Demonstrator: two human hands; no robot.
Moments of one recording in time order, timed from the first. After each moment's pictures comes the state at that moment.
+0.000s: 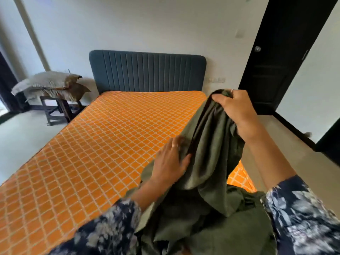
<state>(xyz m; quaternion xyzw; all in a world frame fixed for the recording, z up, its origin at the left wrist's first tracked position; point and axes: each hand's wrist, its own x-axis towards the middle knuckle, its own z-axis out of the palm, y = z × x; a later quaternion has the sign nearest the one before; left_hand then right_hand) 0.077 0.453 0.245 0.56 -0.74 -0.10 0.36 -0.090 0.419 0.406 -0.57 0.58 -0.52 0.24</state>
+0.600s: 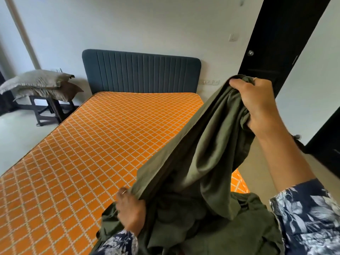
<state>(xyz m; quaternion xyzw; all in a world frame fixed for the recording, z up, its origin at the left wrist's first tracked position) 0.130 0.491 0.135 0.85 -0.34 -0.27 0.28 -0.100 0.439 0.447 -0.50 0.55 -0.62 0.26</state>
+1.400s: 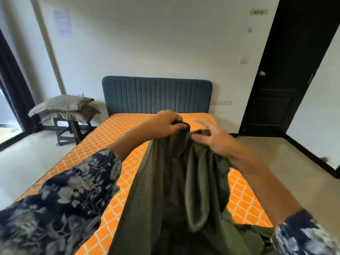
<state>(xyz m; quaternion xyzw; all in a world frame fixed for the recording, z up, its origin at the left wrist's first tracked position) 0.141 0.364 0.427 0.46 -0.86 -0.08 0.20 -0.044 0.401 0.403 -0.70 0.48 -0.37 0.37</state>
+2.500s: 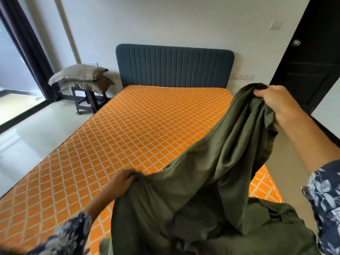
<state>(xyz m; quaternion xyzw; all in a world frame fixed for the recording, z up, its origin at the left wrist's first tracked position) 0.272 0.477 0.170 0.68 -0.63 -0.28 0.23 -0.112 0.343 0.399 -0.52 0.60 -0.50 0.35</state>
